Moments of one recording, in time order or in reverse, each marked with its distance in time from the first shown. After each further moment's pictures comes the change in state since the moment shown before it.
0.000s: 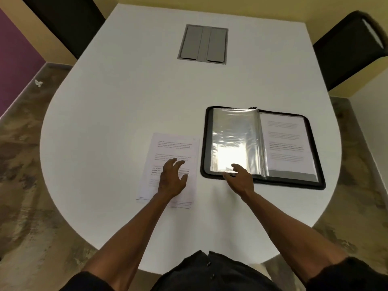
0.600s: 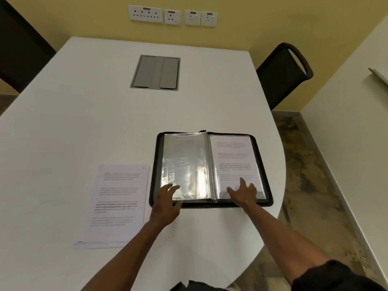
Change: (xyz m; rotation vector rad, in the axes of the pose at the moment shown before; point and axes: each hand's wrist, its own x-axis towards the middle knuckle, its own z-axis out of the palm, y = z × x) left_hand 0.011 0.129 0.114 0.014 -0.071 0.156; right_hand 0.078 0.087 -0.179 -0.338 0.059 0.251
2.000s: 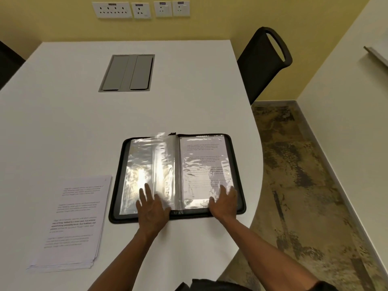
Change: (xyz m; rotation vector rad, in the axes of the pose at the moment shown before) left_hand 0.046 0.070 0.106 0.605 -0.036 -0.157; right_hand 0.059 0.069 -0.012 0.064 0.048 -0.135
